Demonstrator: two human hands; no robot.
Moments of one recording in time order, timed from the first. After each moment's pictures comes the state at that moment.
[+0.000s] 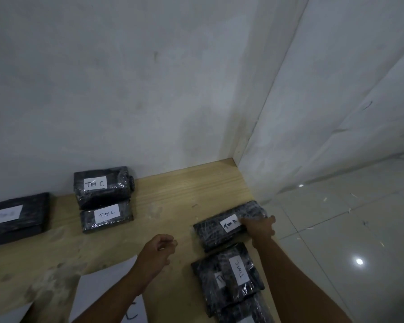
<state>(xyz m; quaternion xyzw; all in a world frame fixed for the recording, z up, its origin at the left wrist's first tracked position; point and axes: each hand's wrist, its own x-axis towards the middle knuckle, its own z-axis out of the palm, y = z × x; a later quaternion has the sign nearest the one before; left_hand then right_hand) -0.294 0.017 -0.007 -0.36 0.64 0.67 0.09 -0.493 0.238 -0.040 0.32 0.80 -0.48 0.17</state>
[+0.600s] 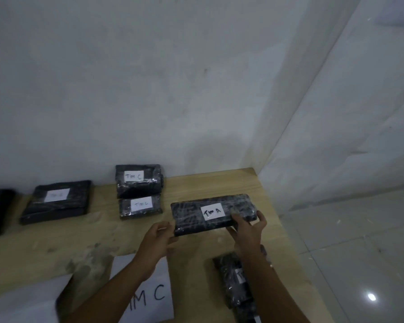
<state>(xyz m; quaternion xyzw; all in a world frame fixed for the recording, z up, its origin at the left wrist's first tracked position) -0.248 -0.023 0.030 -0.42 0.54 0.73 -0.03 -0.390 0.153 0.024 0.20 0.57 -0.78 0.17</state>
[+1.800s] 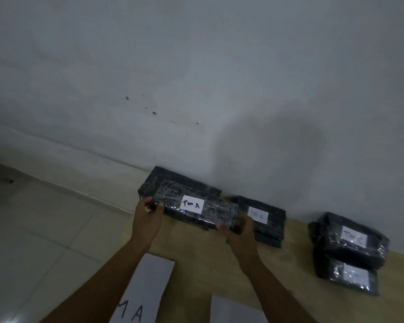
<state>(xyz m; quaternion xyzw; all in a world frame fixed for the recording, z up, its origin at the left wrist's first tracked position) 0.090 -0.497 0.017 -0.60 0.52 0.51 -0.33 -0.102 -0.350 -0.001 -0.18 0.72 -0.53 0.40</state>
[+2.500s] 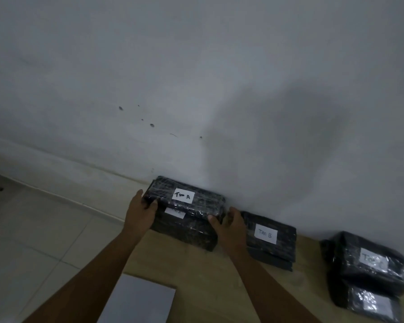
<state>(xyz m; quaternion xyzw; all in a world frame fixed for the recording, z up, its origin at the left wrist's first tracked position) 0.075 -0.587 0.019 -0.61 0.62 0.45 -0.23 -0.116 -0.453 -0.028 -0.24 0.81 -0.44 0.30</state>
